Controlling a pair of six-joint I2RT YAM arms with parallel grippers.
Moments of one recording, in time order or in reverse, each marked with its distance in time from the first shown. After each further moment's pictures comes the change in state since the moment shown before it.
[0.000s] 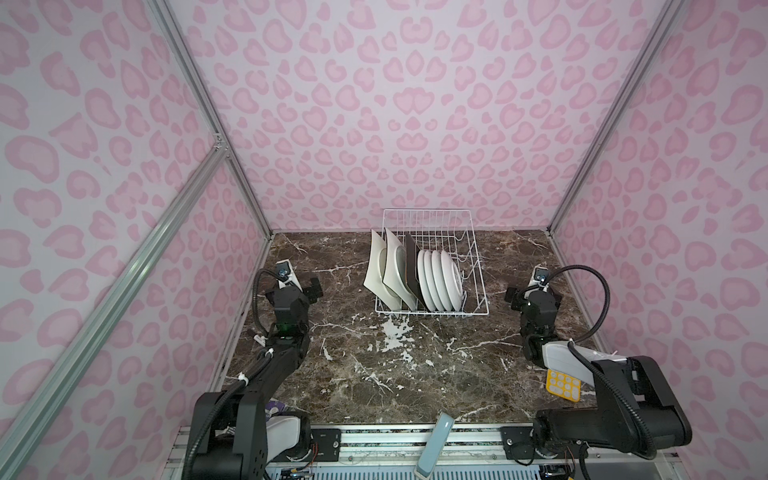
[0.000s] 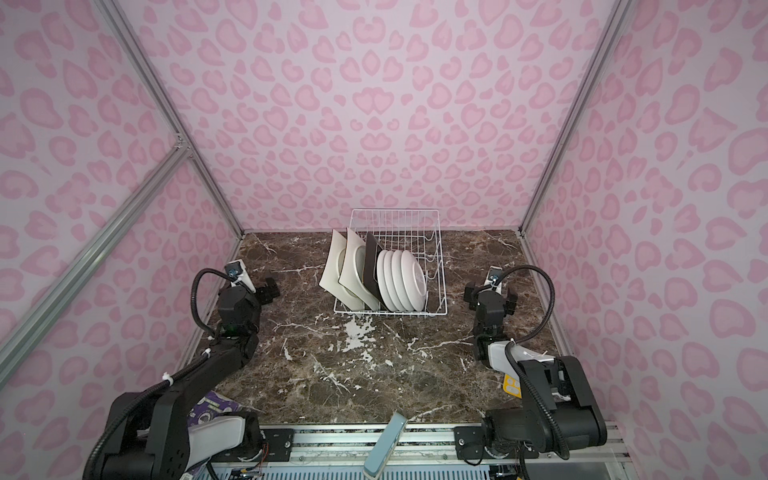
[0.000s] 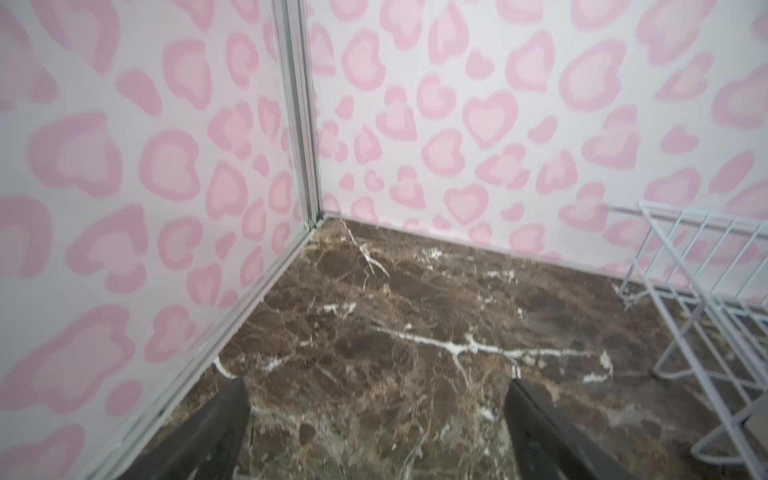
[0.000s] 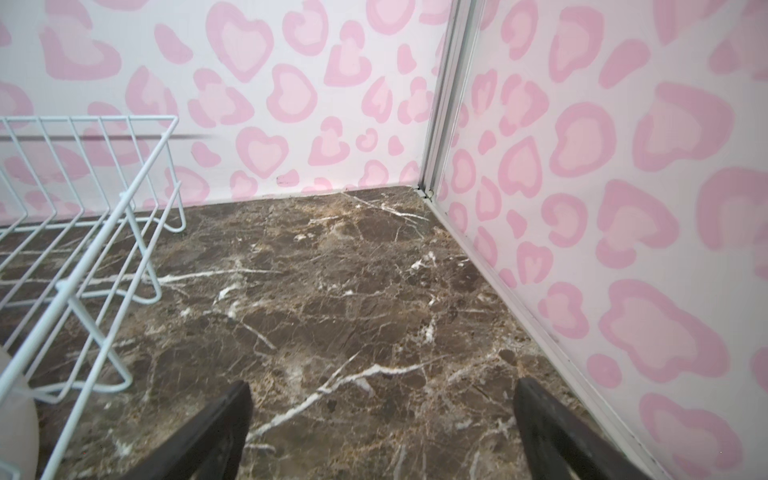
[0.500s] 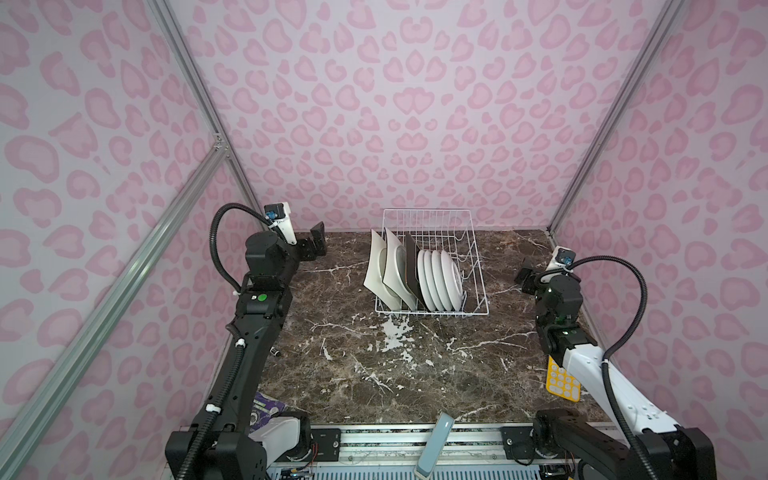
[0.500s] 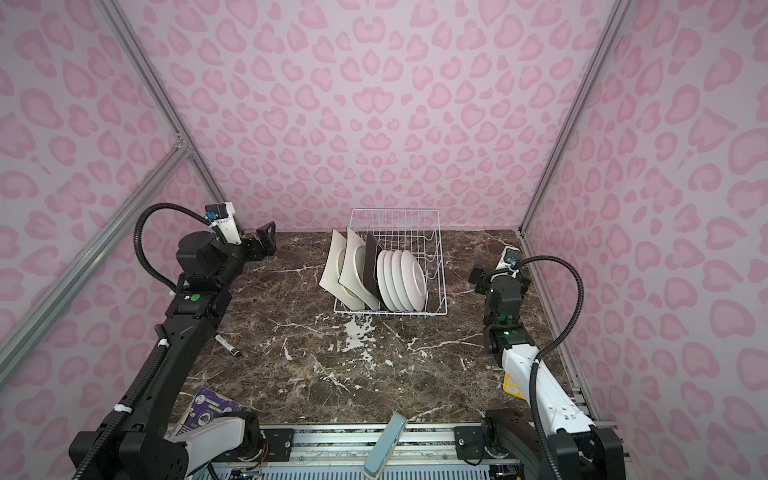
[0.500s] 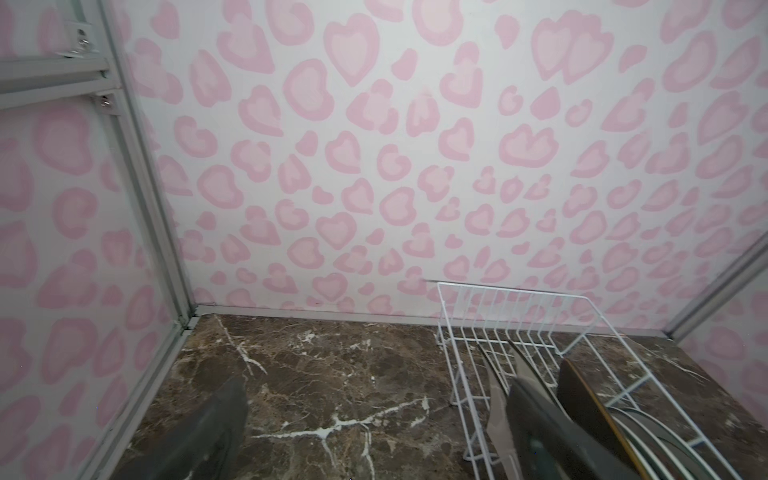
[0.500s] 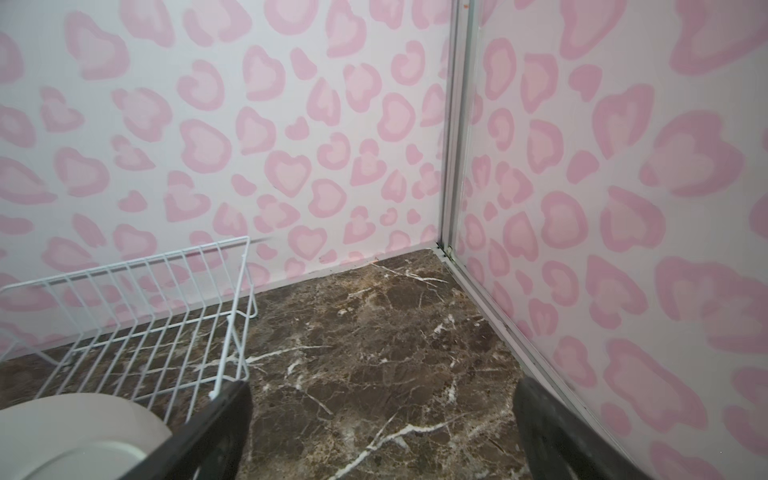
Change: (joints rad) left arm 0.003 -0.001 0.624 -0.629 0.422 -0.063; right arm 0.002 -0.354 0.200 -0.451 -0.123 0.107
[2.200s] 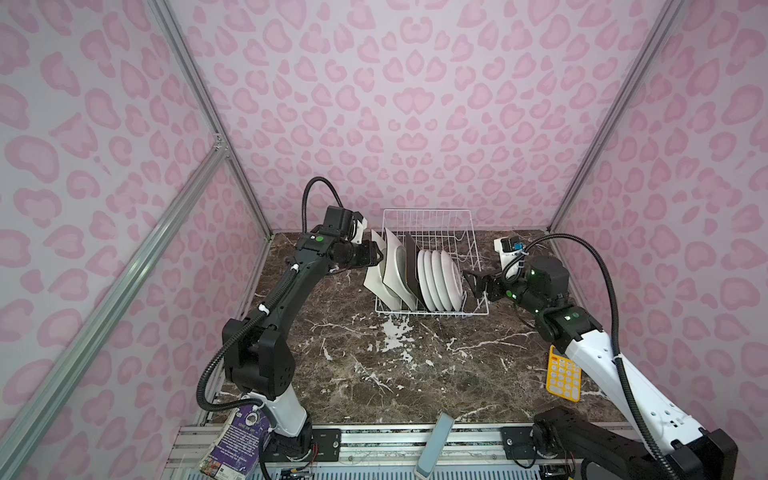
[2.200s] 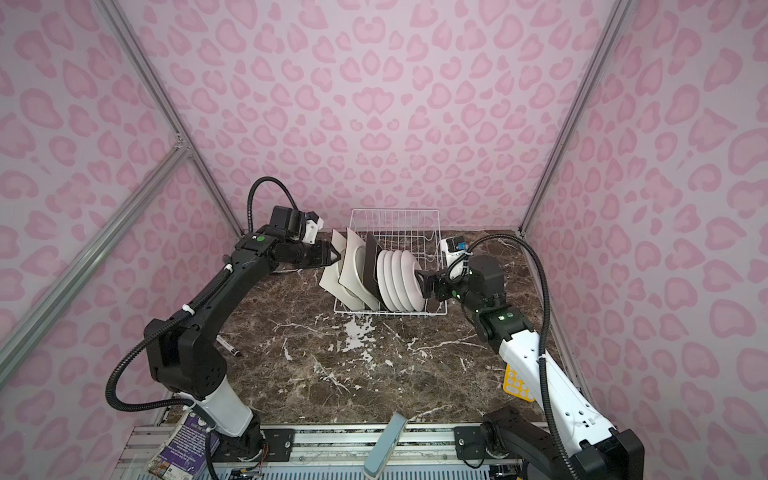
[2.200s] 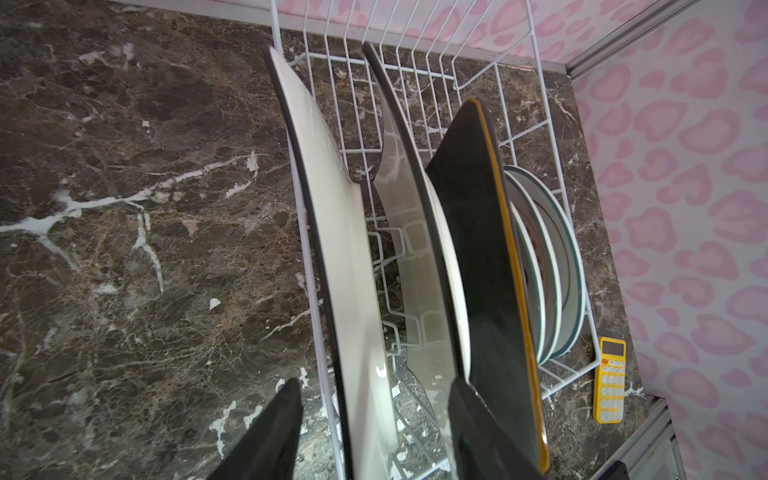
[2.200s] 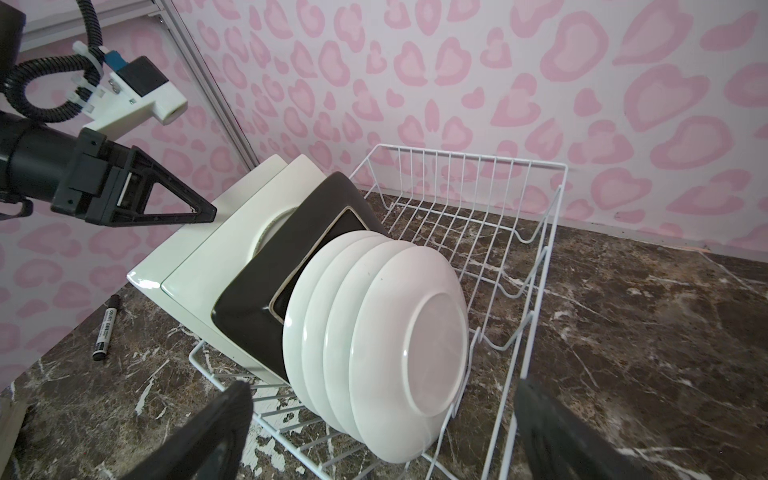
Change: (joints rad) left arm -0.280 0.554 0.507 -0.695 0.194 -0.143; right arm 0.232 0.061 0.285 -0.432 -0.556 0.000
